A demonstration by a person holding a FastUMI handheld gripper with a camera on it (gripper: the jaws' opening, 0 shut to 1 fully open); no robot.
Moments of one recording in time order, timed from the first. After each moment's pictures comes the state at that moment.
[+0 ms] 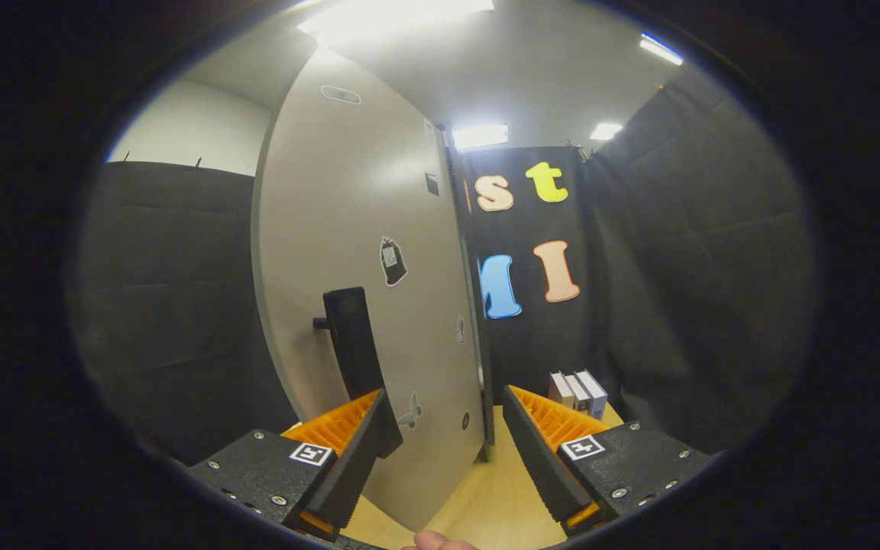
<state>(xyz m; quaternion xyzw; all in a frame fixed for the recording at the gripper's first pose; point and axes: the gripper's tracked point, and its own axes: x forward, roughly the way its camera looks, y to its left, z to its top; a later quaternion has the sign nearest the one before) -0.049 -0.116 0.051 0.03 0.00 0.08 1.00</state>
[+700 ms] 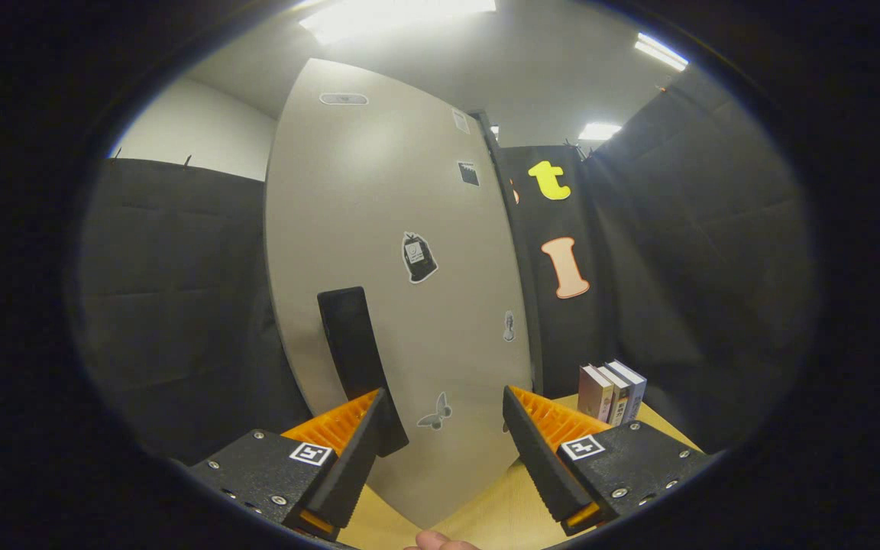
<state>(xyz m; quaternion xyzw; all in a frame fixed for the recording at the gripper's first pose) -0.010 -0.001 0.046 0.05 -0.01 0.05 1.00</state>
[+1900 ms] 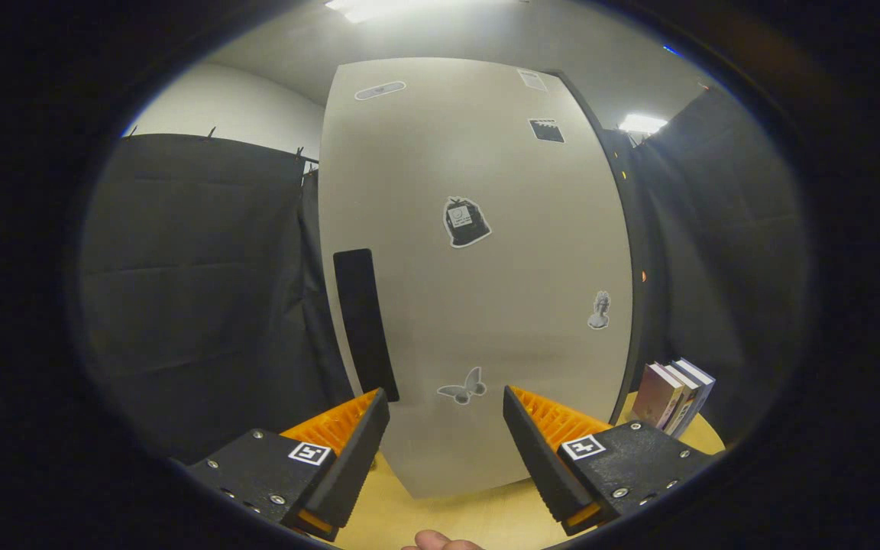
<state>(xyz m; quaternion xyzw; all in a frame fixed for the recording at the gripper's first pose) 0.067 0.068 0.016 0.02 0.03 0.10 0.99</state>
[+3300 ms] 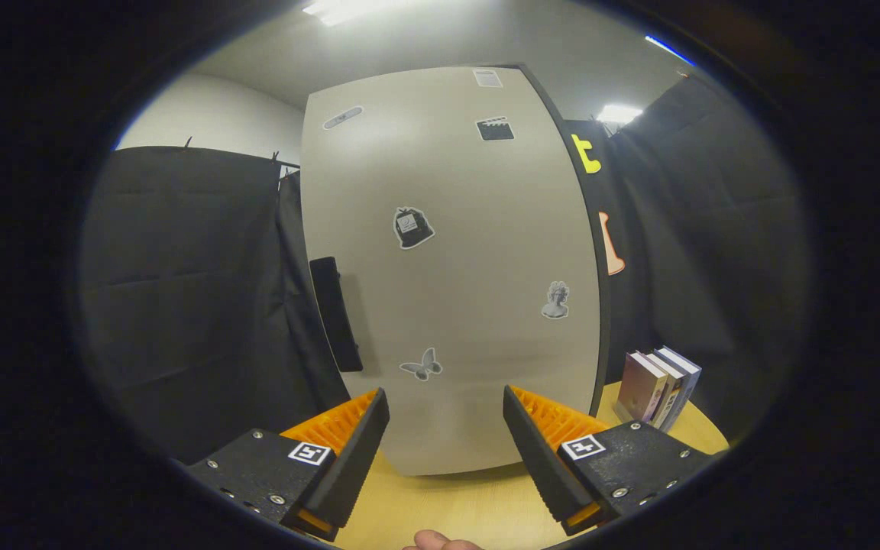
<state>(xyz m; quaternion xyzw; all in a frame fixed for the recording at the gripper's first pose) 0.063 0.028 0.018 0.04 0.03 0.08 1.00</state>
